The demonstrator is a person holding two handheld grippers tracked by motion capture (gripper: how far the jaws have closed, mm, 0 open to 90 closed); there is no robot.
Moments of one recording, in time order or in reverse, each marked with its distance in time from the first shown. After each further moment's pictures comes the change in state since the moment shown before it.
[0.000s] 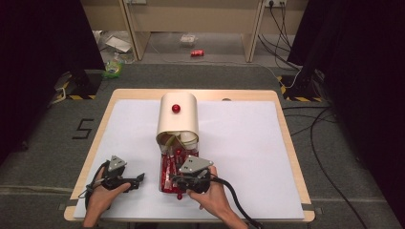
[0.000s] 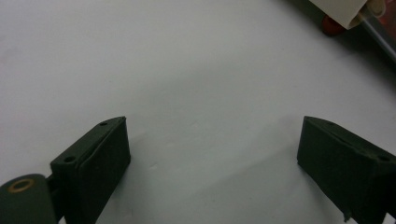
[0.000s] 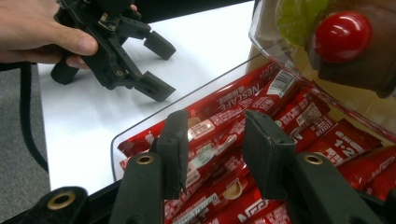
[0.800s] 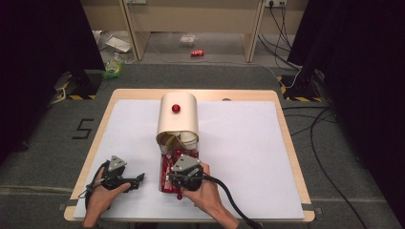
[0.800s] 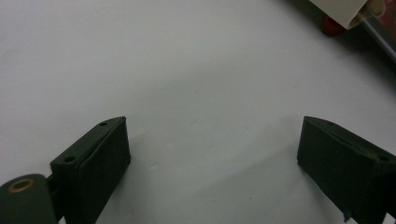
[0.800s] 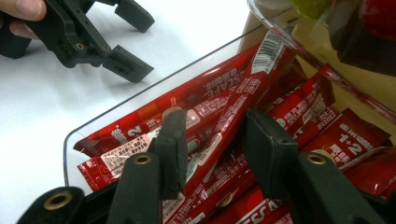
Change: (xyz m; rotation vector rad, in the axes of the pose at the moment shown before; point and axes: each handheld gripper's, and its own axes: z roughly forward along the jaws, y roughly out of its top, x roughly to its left) left arm 0.000 0.000 0.000 0.000 0.000 0.000; right arm 0.002 0.002 0.025 0.106 -0.081 -0.035
